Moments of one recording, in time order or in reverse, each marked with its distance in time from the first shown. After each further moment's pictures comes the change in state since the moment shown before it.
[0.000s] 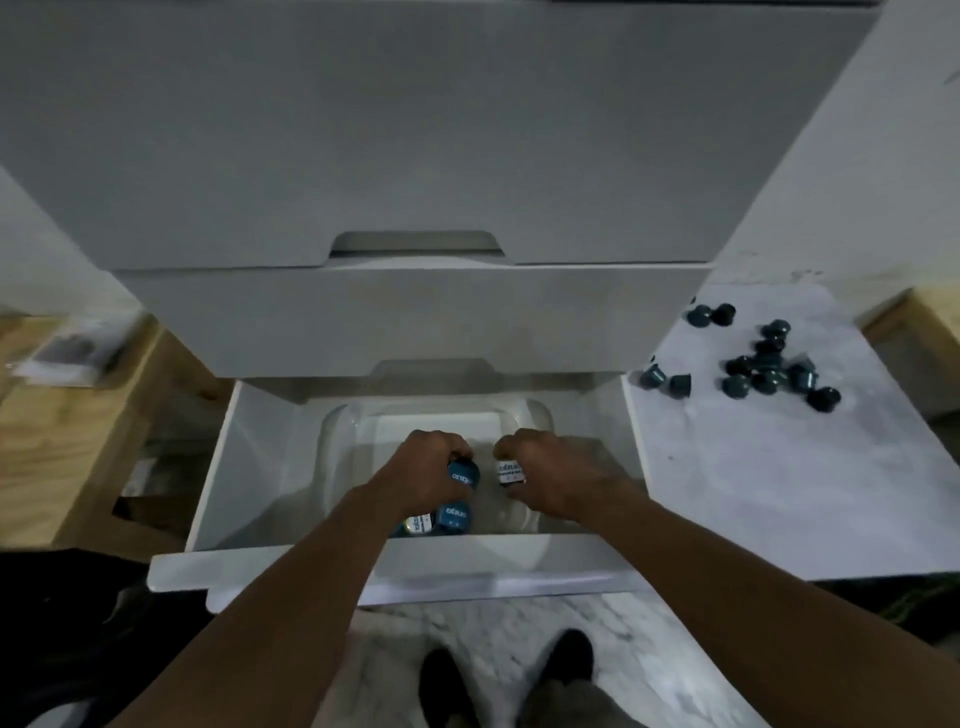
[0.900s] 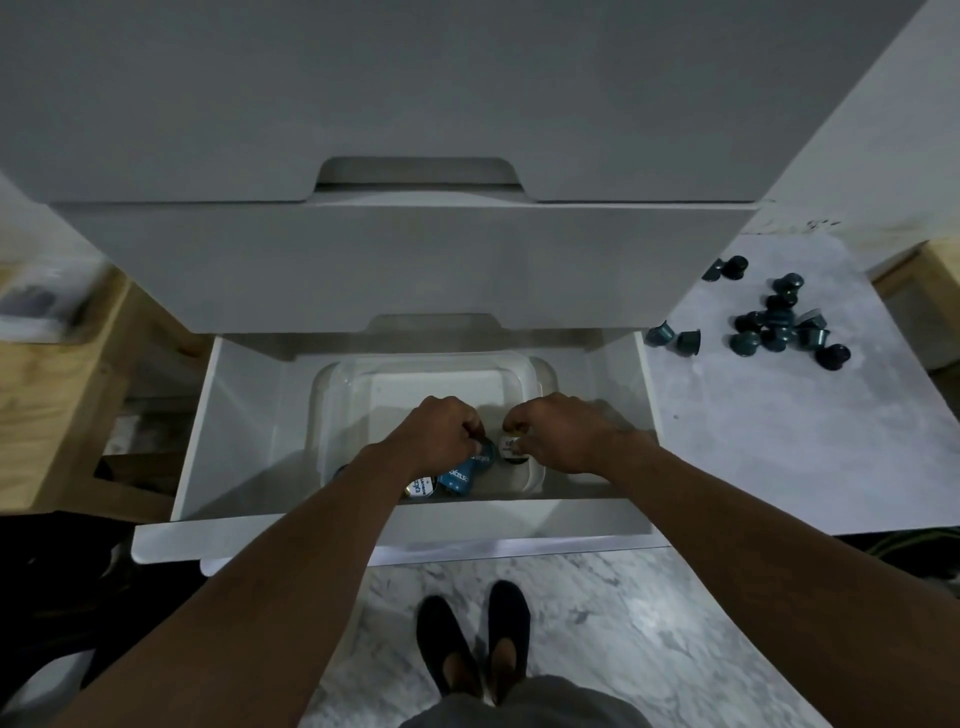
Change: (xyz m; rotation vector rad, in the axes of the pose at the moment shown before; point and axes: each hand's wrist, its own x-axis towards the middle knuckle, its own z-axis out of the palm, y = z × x) left_hand 0.016 -0.005 0.012 -0.006 -0.132 -0.015; right_hand 0.021 0.015 0.015 0.060 -0.152 0.091
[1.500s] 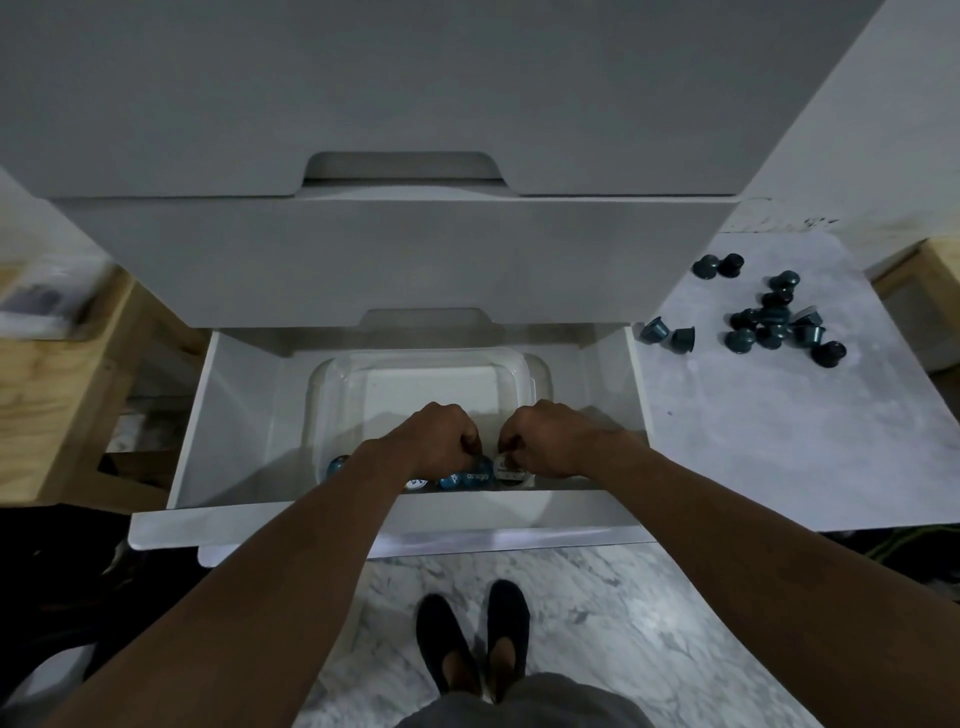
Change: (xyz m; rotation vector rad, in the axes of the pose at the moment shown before) left_hand -0.006 0.008 0.005 0.134 -0.106 0.013; right_hand -0.001 0.000 0.009 -0.015 -0.088 -0.068
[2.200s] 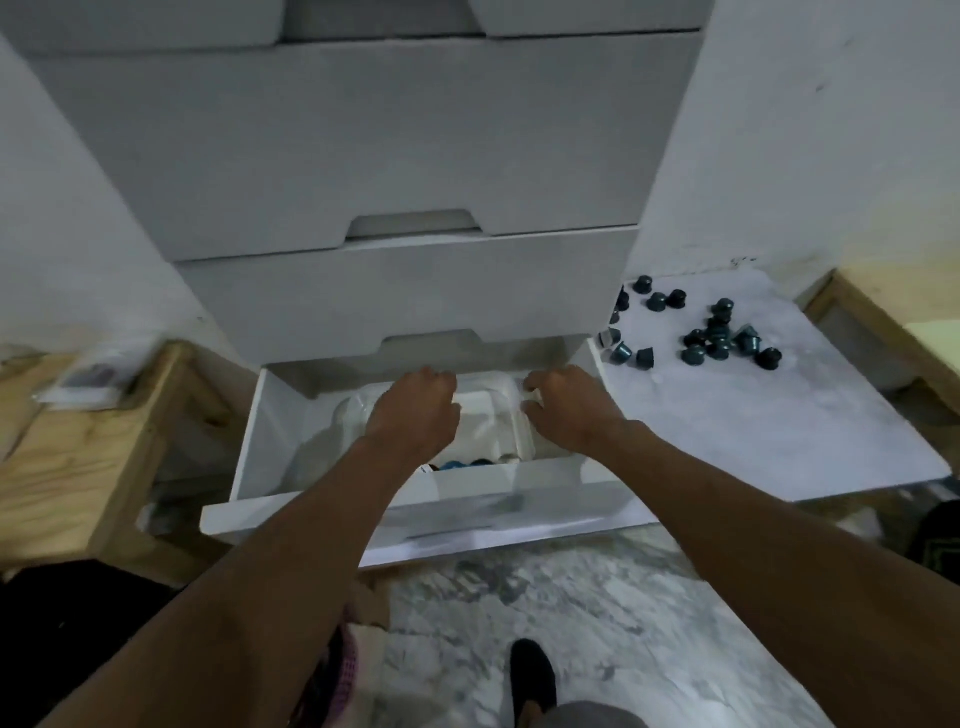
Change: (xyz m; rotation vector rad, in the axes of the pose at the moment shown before) left_hand -0.071 0.033 -0.036 0.349 0.565 0.004; right_hand -0.068 -0.021 -0.018 0.024 0.592 0.175
